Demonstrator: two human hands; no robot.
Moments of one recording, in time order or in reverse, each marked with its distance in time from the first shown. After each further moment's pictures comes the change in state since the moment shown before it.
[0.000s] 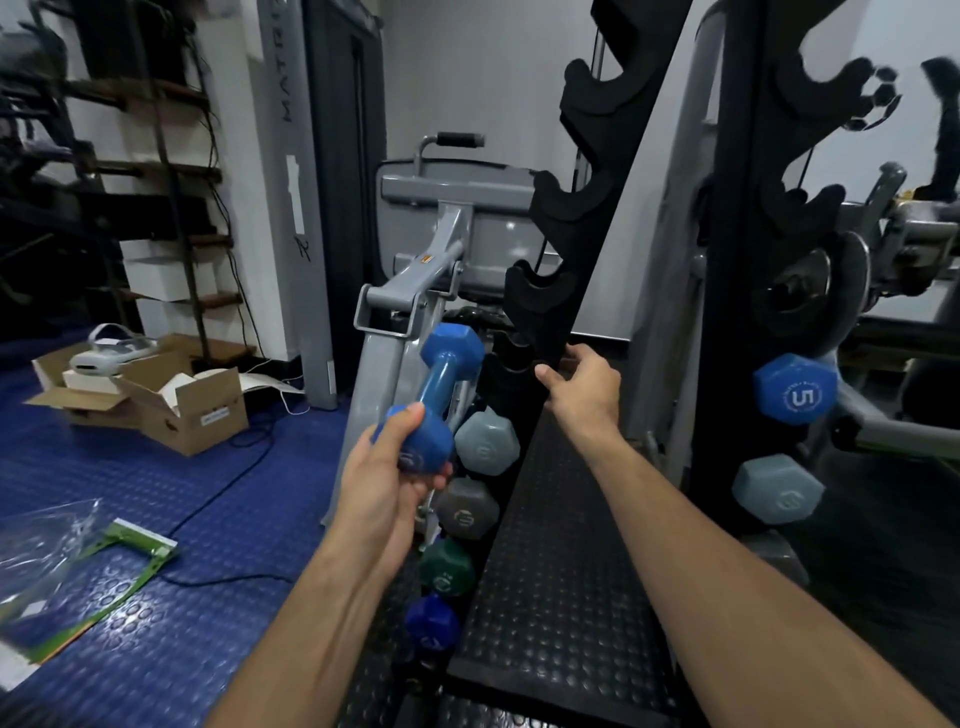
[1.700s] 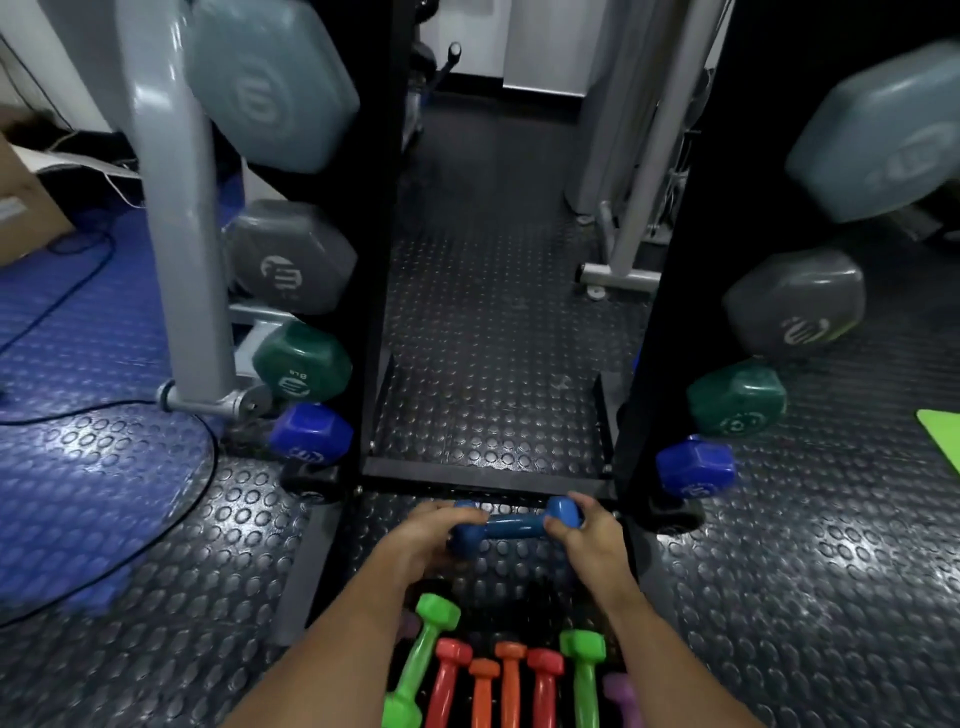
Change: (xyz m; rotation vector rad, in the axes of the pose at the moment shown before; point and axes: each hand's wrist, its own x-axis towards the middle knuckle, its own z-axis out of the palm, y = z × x) left_hand 0.007 -0.458 -0.147 0.643 -0.181 -1.007; right_hand -0.248 0.449 -0.053 -0.298 -0.241 0.660
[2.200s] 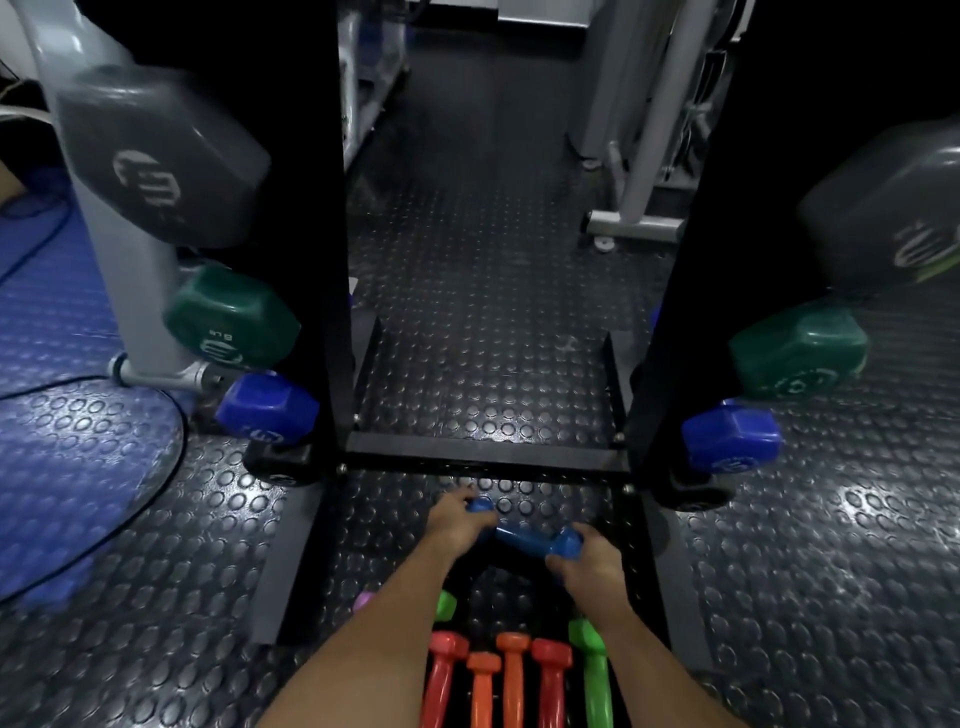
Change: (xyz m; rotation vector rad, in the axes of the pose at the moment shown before) left_hand 0.098 -0.057 0.033 0.446 0.233 0.080; right_hand 0.018 0.090 0.049 -0.184 -0.104 0.242
